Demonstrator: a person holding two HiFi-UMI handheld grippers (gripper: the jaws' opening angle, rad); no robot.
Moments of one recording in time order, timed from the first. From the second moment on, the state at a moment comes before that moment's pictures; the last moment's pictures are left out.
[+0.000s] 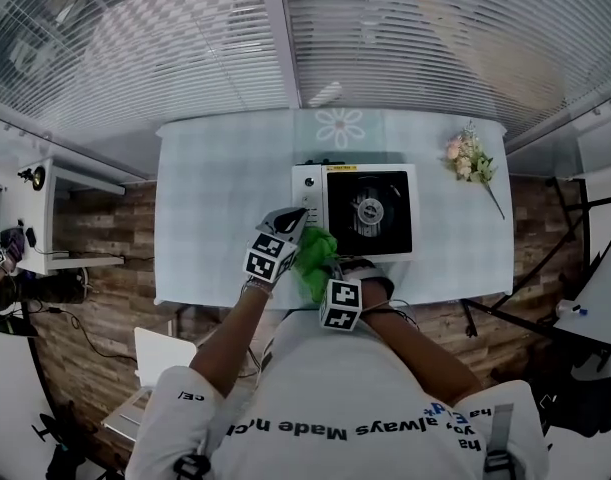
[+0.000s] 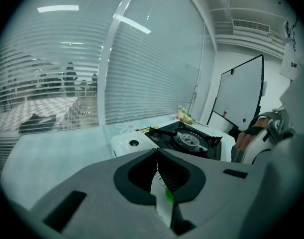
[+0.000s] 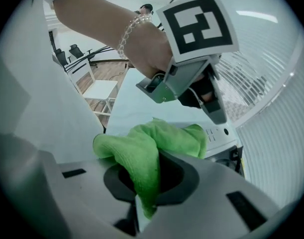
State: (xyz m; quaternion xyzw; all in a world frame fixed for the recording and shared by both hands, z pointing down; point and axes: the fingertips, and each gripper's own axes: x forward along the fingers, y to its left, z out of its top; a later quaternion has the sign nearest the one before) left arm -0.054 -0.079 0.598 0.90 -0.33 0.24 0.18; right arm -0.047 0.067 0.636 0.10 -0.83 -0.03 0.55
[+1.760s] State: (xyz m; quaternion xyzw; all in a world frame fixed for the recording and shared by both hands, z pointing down) left arm -0.031 -0.065 0.634 0.88 -0.30 0.32 0.17; right arm 0.132 0.036 0.640 0.25 -0.78 0.10 0.57
